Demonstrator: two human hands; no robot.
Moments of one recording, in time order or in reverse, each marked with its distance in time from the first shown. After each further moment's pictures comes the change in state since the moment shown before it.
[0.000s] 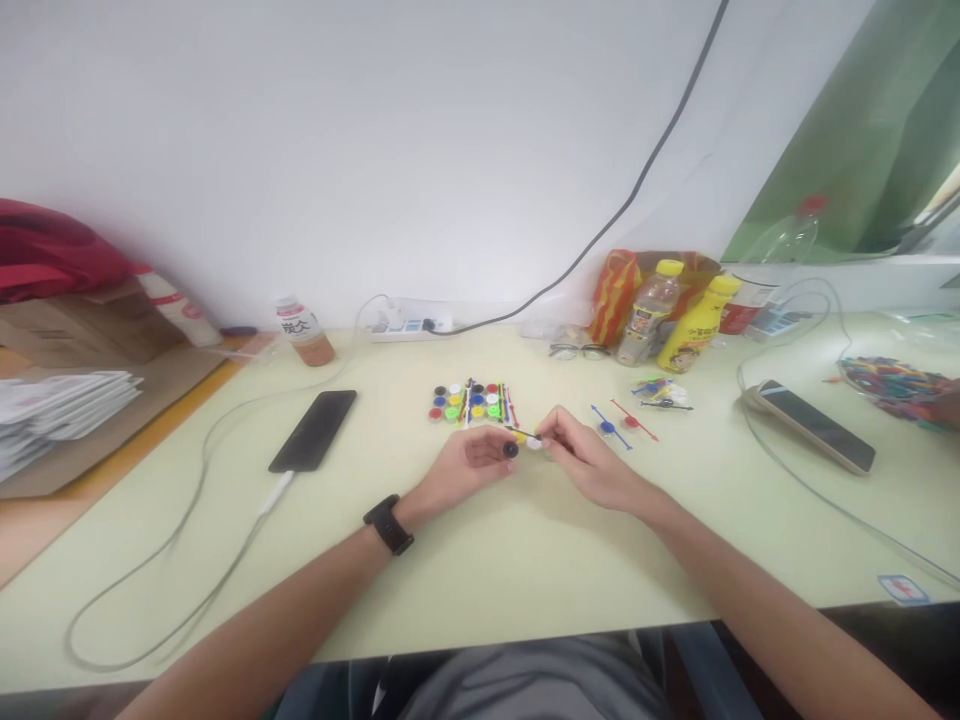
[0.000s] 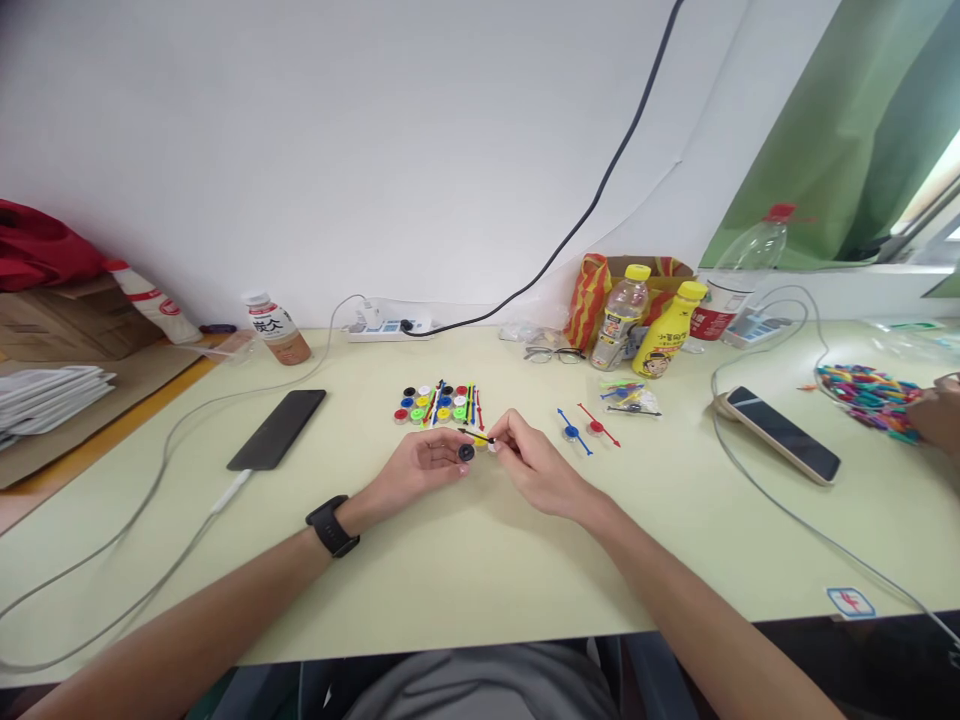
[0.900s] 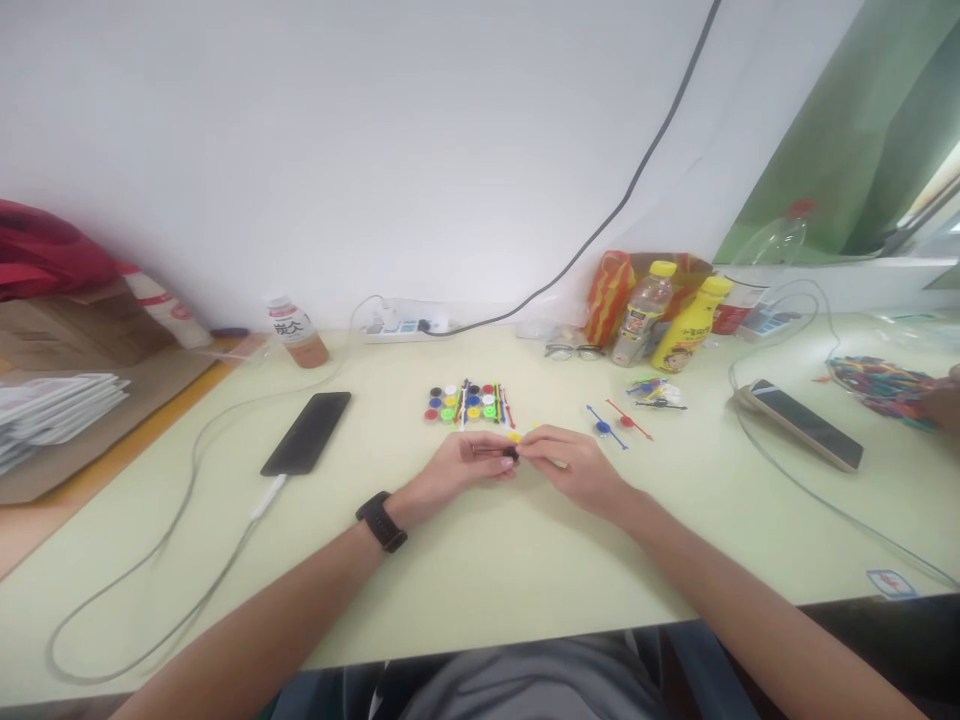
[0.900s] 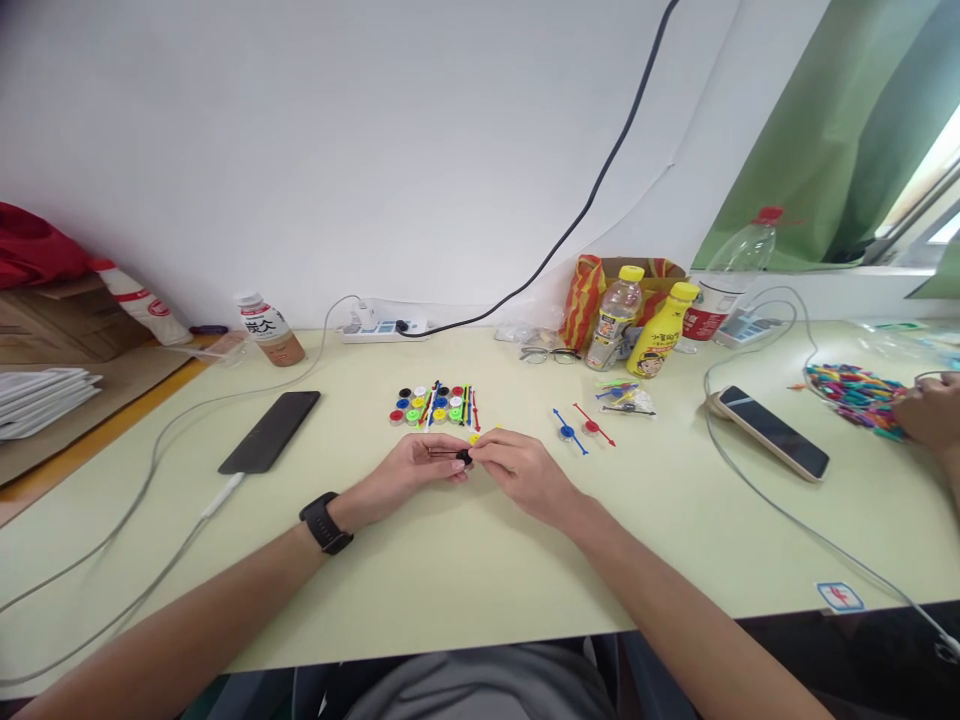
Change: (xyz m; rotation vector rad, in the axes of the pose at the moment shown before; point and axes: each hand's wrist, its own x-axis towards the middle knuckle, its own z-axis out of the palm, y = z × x) left_hand 0.002 0.003 -0.004 -0.168 -0.111 -0.140; right_hand 0.003 0.029 0.019 -0.188 0.180 -0.524
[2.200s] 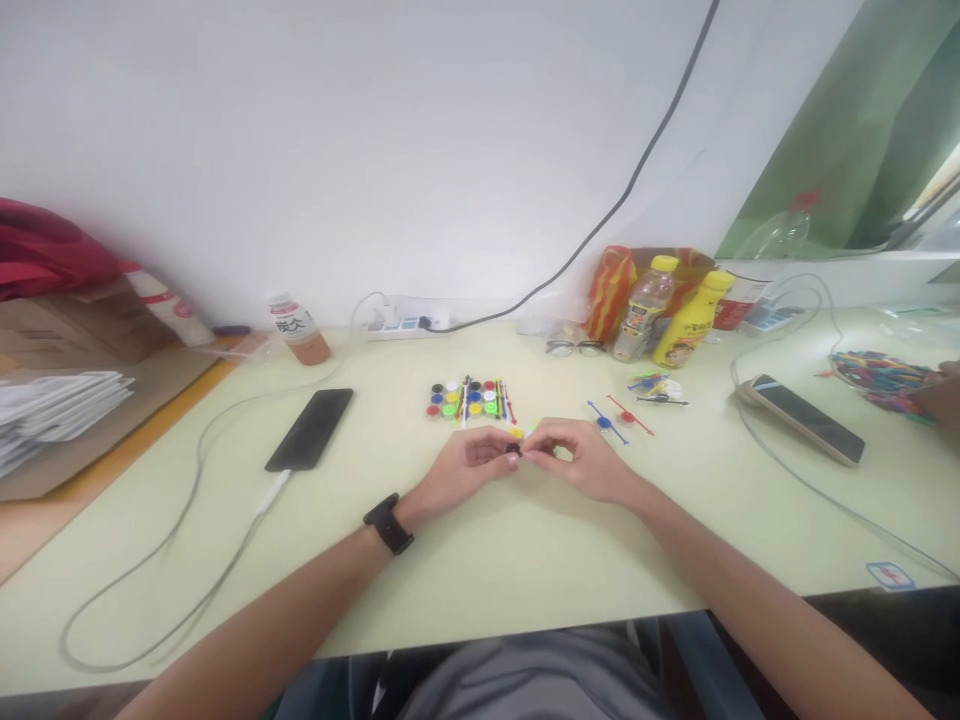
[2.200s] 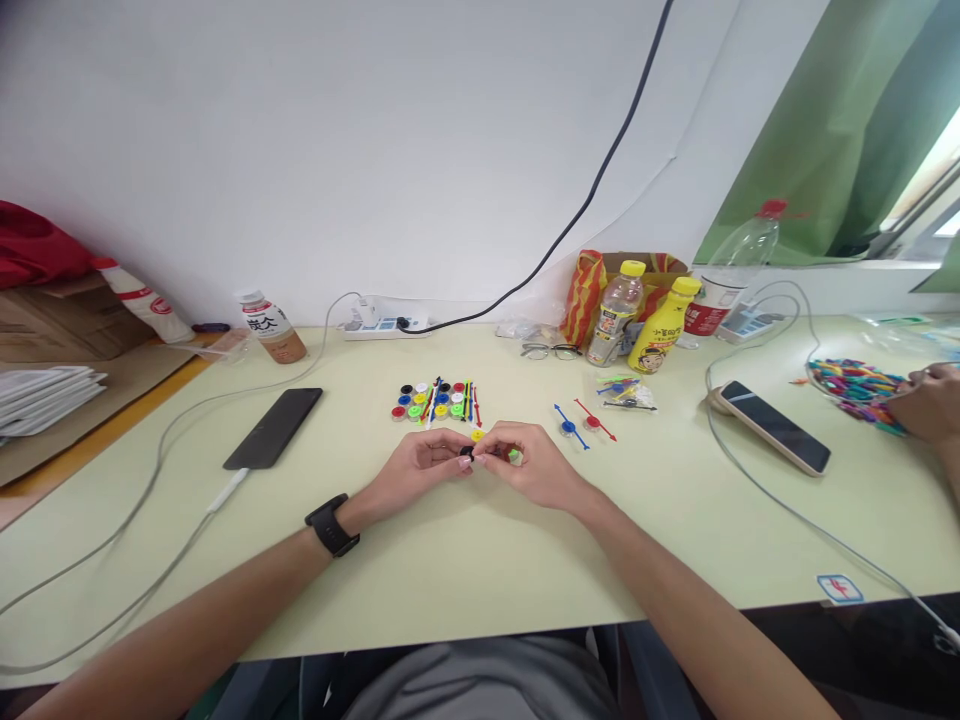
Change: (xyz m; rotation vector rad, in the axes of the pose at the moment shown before) left_hand -0.004 0.000 0.011 0.129 0.048 0.117; right_hand 0.009 -0.013 -0.015 0.266 -0.135 0.399
